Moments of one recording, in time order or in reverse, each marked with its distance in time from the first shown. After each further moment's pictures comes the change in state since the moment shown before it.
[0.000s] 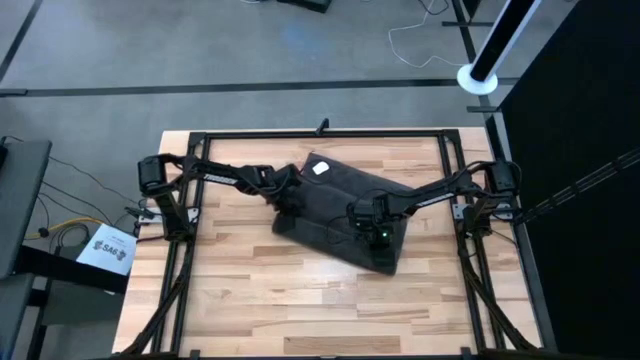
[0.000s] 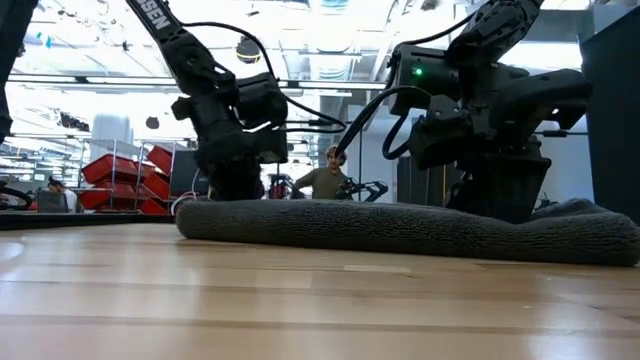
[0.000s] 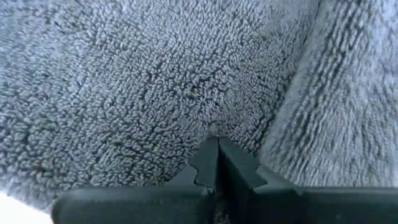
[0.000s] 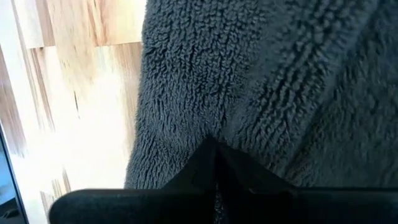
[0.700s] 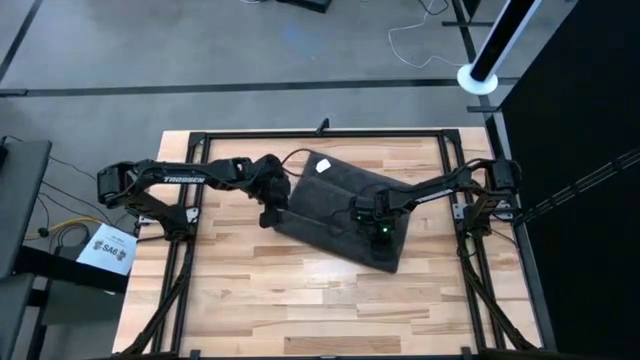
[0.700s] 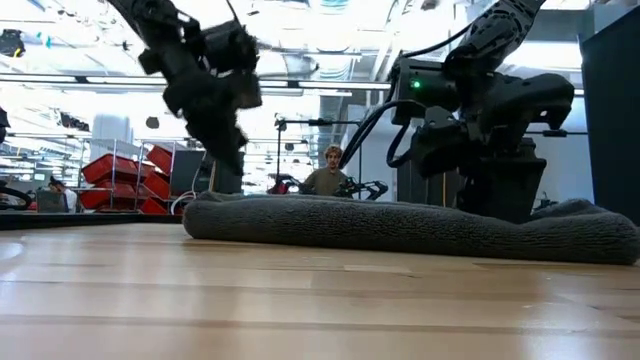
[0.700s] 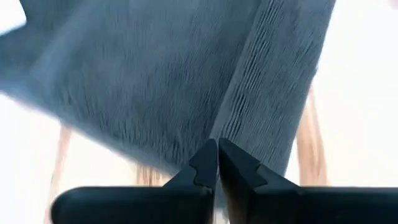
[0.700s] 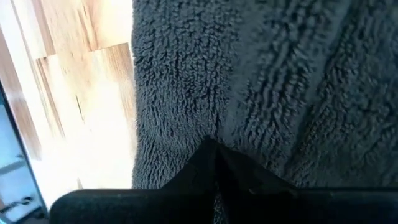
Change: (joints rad) left arm 0.009 -0.321 -0.028 -0.115 -0.033 0.064; right arm -0.051 0.002 -0.015 0.006 -0.054 0.034
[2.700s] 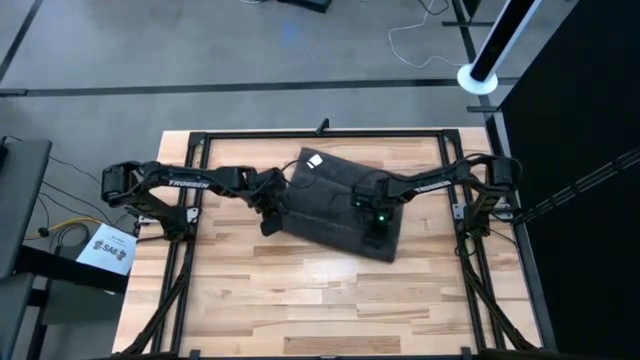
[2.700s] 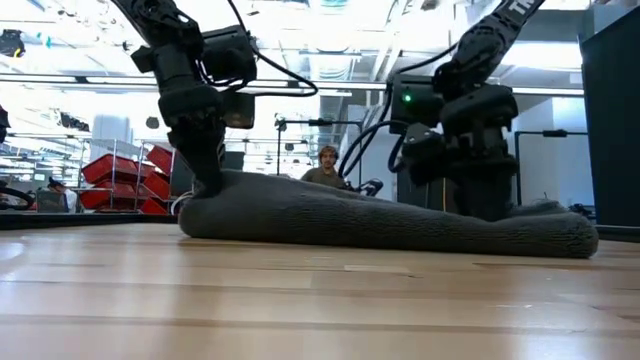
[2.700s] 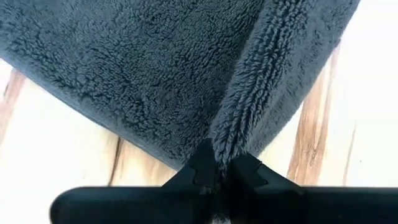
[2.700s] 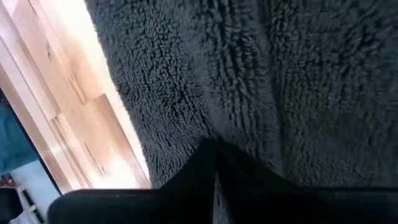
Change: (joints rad) left arm -0.062 0.037 -0.014 -0.108 -0.105 -0.248; right arm -0.109 -0.002 -0.012 -0.004 -0.043 0.182
